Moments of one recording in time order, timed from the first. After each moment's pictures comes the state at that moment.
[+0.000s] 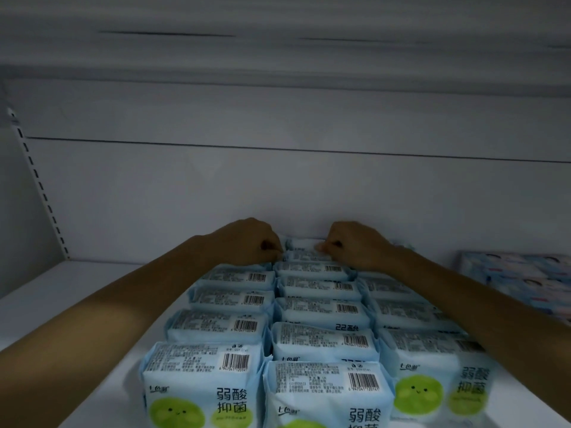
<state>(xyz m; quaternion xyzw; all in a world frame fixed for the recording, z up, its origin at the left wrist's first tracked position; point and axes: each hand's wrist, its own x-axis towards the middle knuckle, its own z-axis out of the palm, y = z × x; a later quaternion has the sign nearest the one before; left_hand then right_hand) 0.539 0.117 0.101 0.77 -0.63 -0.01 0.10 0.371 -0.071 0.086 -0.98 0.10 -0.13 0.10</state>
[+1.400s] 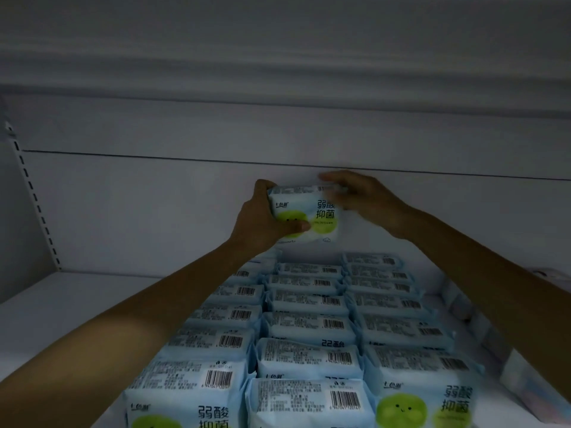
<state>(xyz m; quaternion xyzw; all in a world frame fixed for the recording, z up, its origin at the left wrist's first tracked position) 0.492 0.083 0.131 0.68 -0.48 0.02 0.56 0.350 -0.067 0.178 -0.87 0.10 -0.25 0.42</state>
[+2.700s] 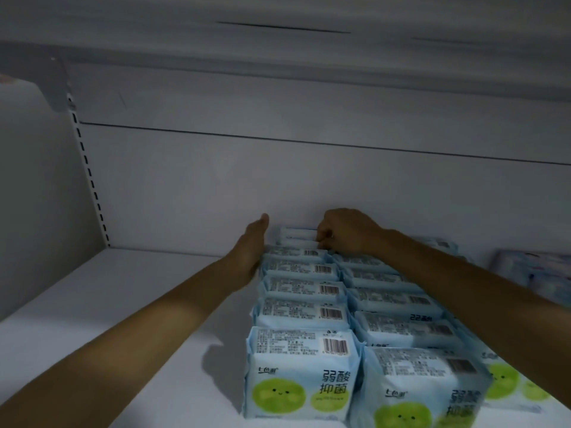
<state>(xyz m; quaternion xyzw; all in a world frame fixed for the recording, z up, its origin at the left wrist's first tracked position) 0.542 0.187 0.078 0.64 -0.21 -0.31 0.67 0.445 0.015 0.104 -0.99 0.14 -0.05 0.02</state>
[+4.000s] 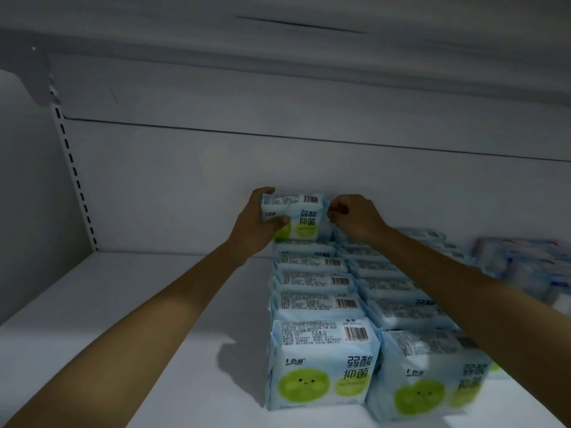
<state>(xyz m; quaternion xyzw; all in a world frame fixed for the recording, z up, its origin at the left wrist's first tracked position) 0.581 0.183 0.077 0.64 -0.44 -0.11 0.62 0.442 0.026 0.104 -0.89 0.28 -0.28 0.22</state>
